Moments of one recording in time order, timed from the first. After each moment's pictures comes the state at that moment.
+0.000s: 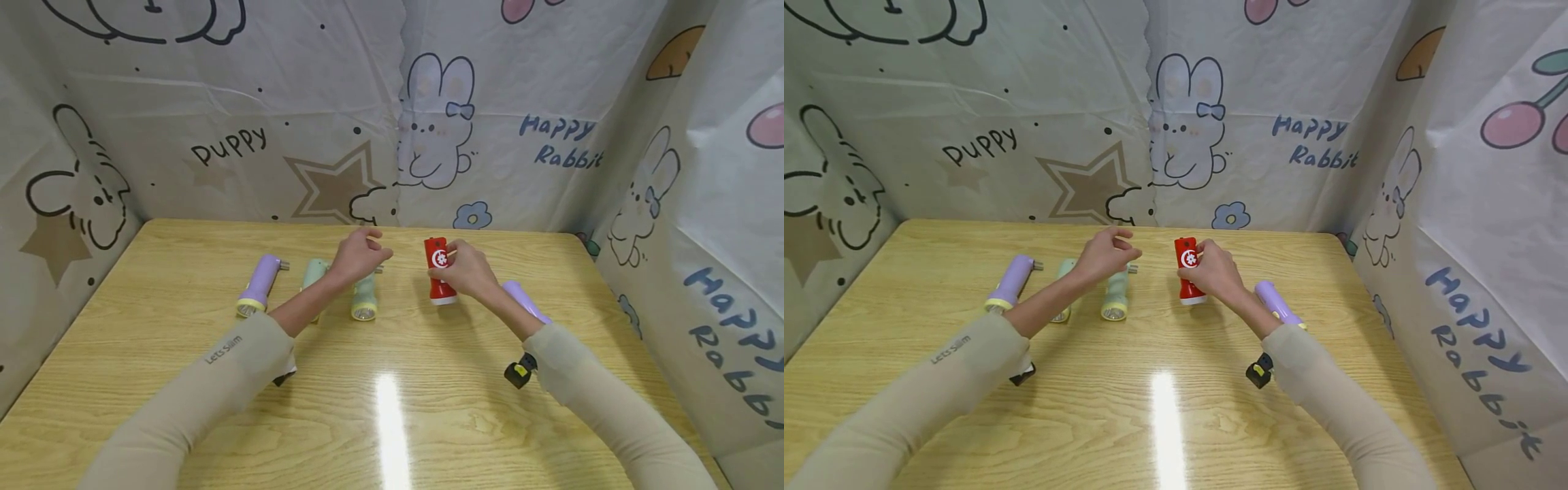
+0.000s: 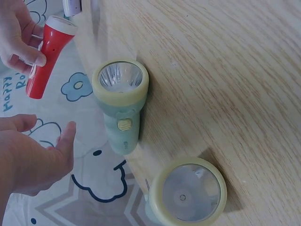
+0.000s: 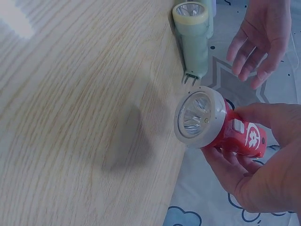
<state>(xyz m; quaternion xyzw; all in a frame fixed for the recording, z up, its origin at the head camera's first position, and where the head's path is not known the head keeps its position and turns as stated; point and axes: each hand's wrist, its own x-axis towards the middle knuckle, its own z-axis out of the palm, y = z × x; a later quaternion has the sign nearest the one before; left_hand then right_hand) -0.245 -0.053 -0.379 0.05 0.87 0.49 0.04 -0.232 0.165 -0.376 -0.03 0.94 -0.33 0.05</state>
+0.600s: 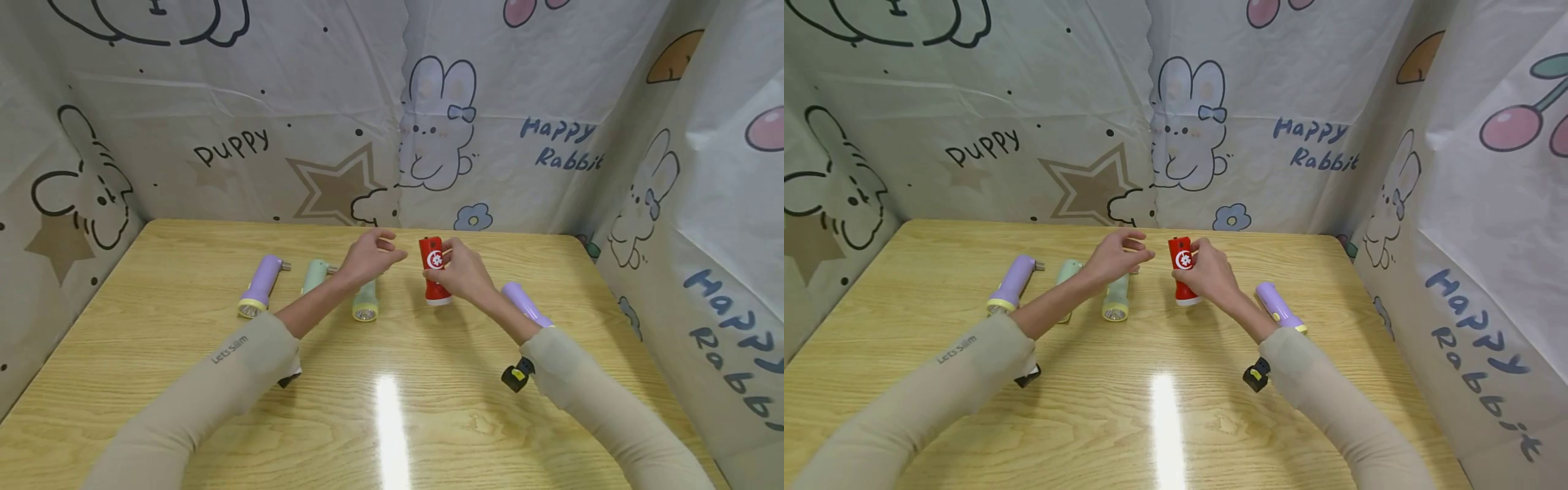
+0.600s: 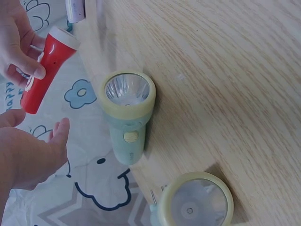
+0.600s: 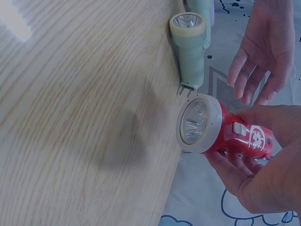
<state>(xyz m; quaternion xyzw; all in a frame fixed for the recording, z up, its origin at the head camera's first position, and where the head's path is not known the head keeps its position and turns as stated) -0.242 -0.041 -0.378 0.05 0.83 0.55 0.08 -0.228 0.155 -0.374 -0.05 0.94 -0.35 0.03</state>
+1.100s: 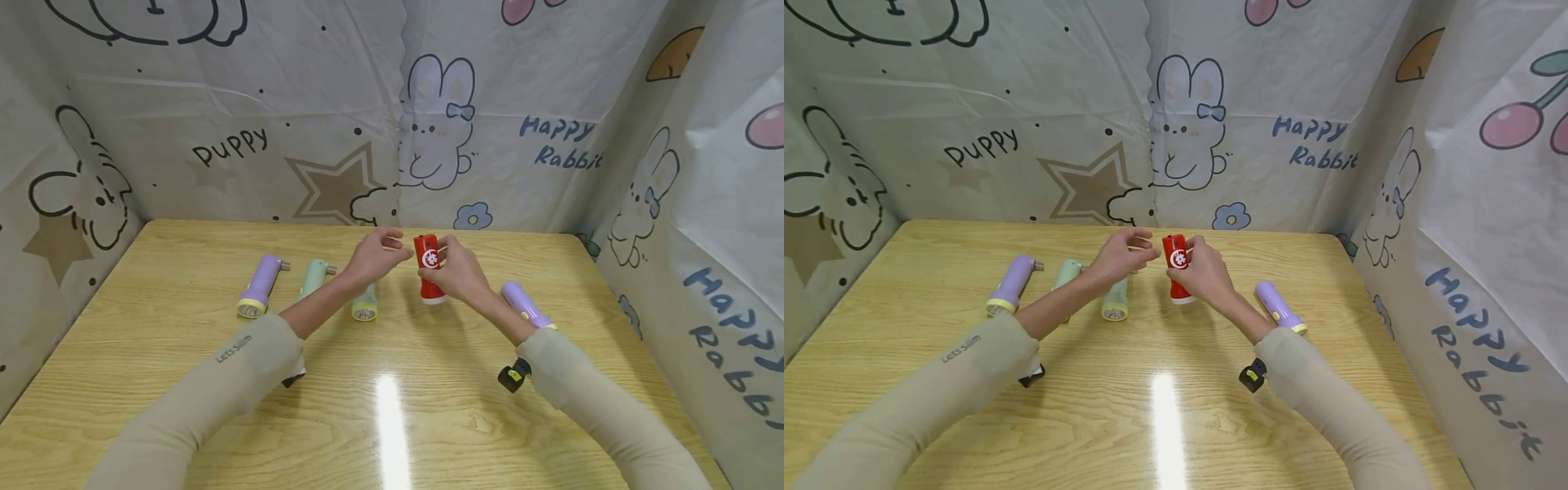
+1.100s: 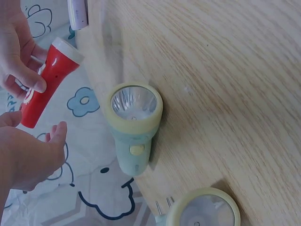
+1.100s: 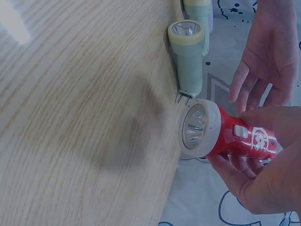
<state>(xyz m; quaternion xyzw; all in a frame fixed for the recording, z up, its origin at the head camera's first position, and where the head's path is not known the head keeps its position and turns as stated) -0.240 -0.031 -0.377 0.06 0.81 0.58 0.07 -0.225 0.148 -0.374 -0.06 0.93 -0.35 0.01</state>
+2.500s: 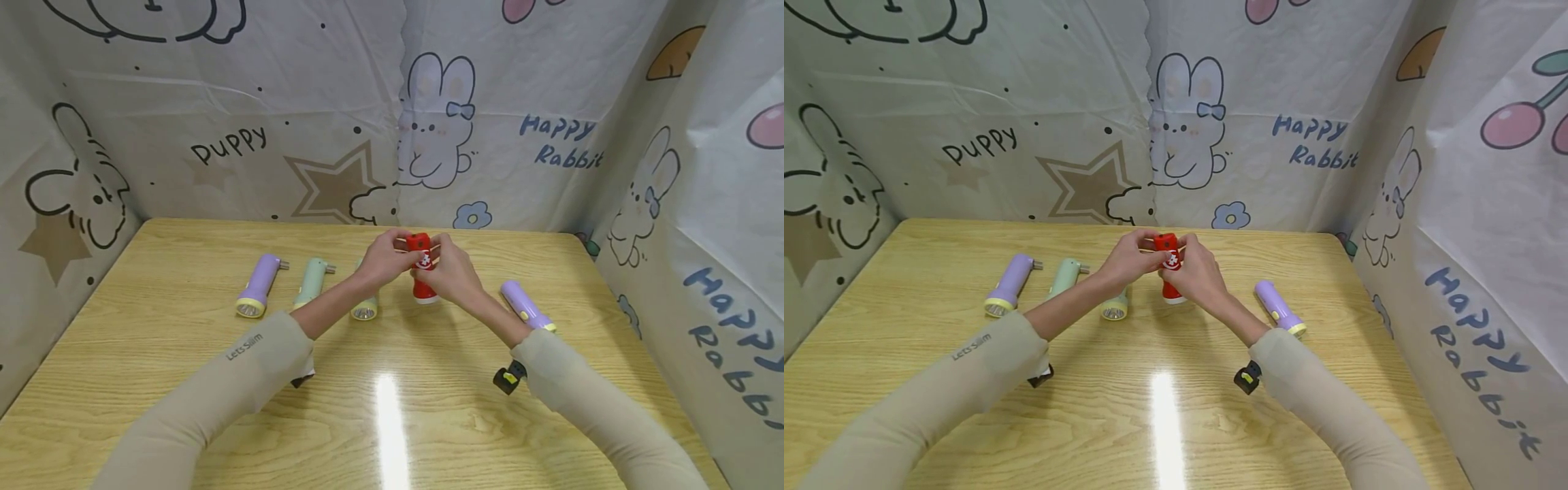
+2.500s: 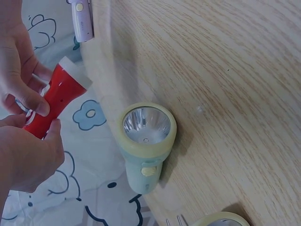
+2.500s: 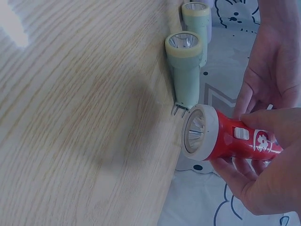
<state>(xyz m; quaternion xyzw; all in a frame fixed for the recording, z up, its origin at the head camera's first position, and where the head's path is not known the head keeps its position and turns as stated) -0.235 -0.012 -0.373 0.07 0.79 0.60 0.08 -0.219 0.138 -0.373 -0.09 0.93 -0.35 -0.02</state>
